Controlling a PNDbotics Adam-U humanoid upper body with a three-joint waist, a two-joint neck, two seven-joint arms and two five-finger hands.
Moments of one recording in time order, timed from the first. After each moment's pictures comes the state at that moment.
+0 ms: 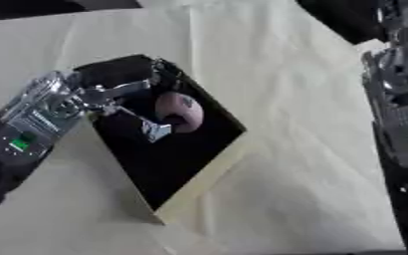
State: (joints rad) left arm -0.88 0.41 -0.59 -1.52 -0.55 -0.11 -0.52; right arm -0.70 -0.38 0.12 -1.98 0.39 0.03 -0.04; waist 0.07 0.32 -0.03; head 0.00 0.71
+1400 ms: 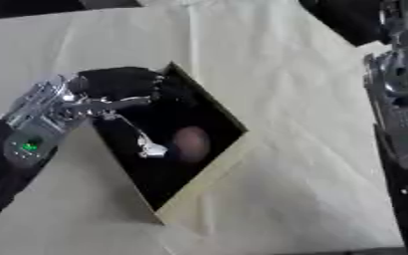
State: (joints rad) left arm -0.85 0.39 -0.47 -1.65 -0.63 -0.16 -0.51; right arm -0.69 -0.38 0.11 -1.98 0.39 0.03 -0.04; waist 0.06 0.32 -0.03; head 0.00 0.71
